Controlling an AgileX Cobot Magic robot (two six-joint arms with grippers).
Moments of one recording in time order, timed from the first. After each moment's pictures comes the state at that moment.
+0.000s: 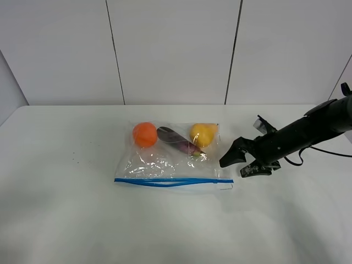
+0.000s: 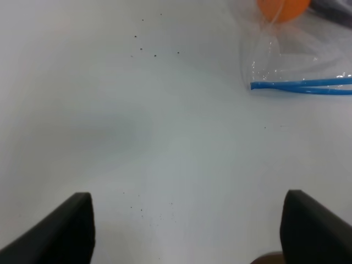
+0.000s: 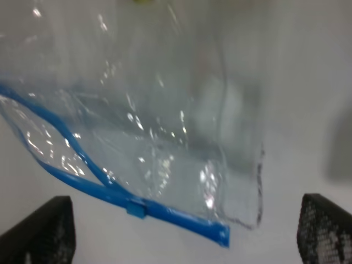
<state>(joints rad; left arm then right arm) -0.03 -0.01 -0.49 -0.03 1.05 0.03 -0.01 2.03 -1.06 1.06 0.83 -0.89</state>
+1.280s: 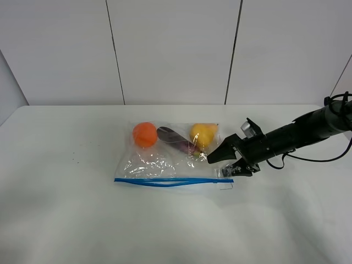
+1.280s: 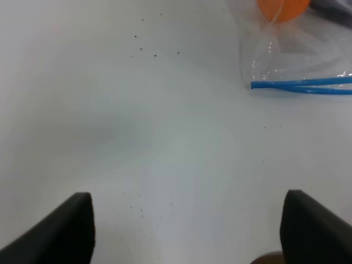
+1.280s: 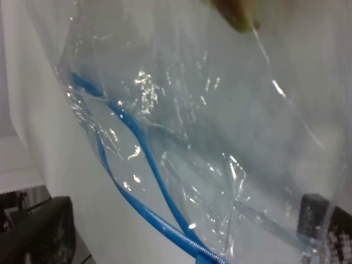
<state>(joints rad) -0.03 -0.01 -0.49 -0.03 1.05 0.03 -0.01 2.20 -1.14 1.23 1.03 -1.05</state>
